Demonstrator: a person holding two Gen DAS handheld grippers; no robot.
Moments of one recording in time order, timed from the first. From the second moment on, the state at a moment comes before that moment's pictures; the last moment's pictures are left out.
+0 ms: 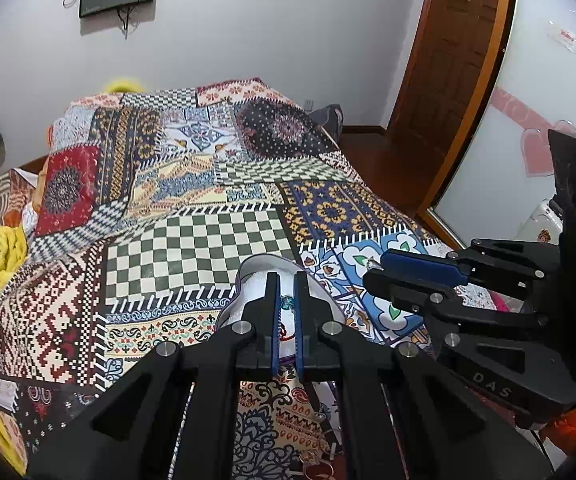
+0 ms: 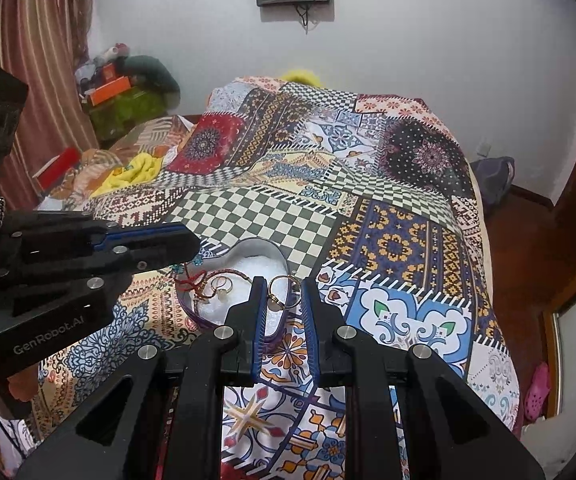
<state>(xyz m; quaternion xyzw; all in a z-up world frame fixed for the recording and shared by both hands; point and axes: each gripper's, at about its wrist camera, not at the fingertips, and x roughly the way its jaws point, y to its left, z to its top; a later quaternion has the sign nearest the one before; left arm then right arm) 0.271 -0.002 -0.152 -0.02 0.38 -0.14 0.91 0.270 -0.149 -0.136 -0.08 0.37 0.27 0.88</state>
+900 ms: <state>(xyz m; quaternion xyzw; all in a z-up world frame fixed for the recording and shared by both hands) 0.294 0.008 -0.185 -0.03 0.44 -0.15 0.89 0.291 -0.110 -0.173 -0.13 0.44 0.31 0.83</state>
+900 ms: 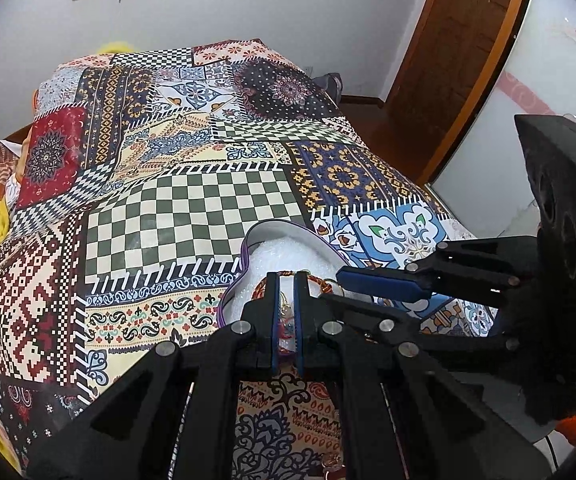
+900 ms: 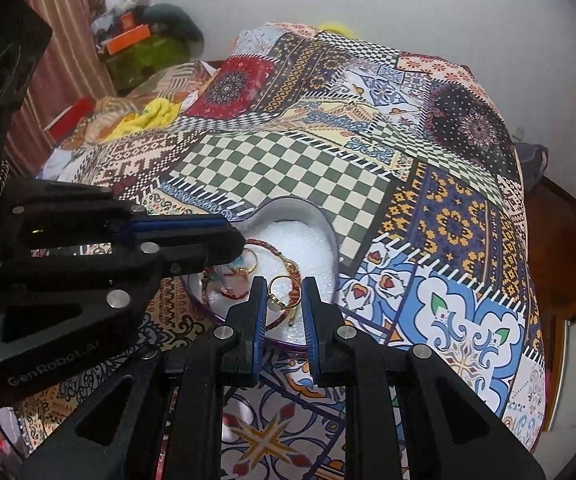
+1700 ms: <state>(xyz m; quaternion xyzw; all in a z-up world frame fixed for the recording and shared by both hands) 0.269 0.029 -0.168 -0.02 0.42 -0.11 0.90 0.284 -0.102 -0.168 -0.16 0.44 0.28 0.84</state>
